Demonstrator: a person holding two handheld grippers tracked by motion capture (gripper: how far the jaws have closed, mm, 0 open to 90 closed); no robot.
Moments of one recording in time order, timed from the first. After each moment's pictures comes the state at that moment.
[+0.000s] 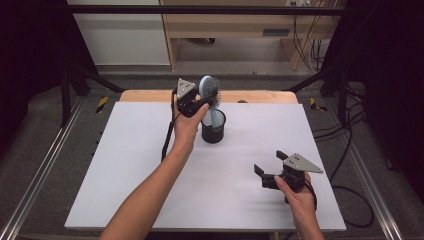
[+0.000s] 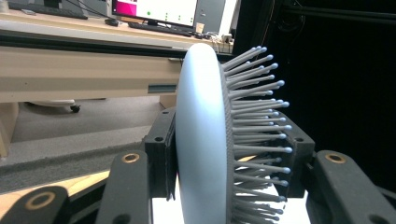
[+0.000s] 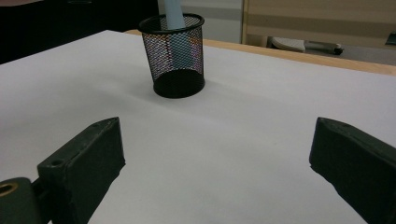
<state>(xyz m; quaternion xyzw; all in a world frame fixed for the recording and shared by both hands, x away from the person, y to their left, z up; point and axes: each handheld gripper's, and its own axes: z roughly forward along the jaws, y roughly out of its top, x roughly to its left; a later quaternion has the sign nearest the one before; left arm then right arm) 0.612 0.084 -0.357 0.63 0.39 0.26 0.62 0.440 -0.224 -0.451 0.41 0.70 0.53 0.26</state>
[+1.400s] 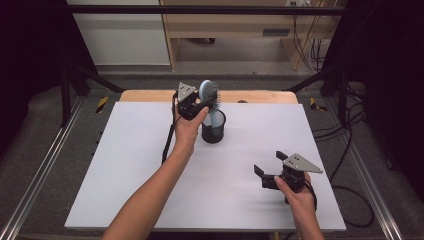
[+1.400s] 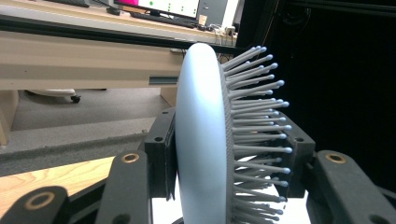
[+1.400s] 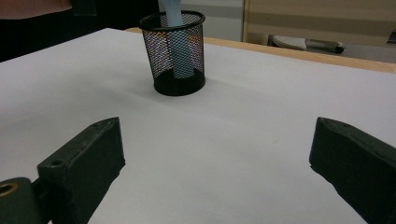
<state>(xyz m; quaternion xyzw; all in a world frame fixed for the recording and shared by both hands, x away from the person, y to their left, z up) 0.615 0.084 -0.372 0.63 0.41 0.25 0.61 0.440 -0.225 -0.453 0.41 0.70 0.53 0.26</state>
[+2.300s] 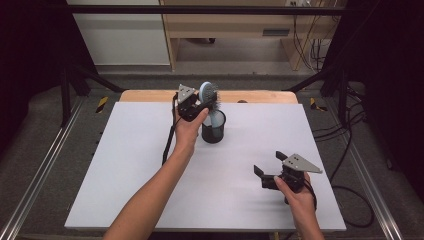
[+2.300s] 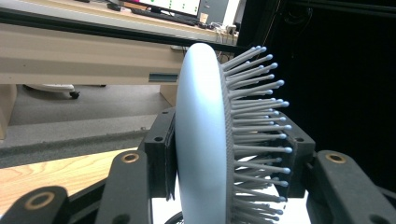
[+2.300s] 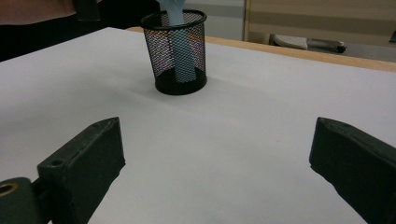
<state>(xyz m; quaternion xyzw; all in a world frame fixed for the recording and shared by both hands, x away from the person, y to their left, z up) 0.616 0.085 -0.379 0.63 0.41 0.24 0.61 0.440 -0.224 -0.453 0.41 0.70 0.53 0.25</state>
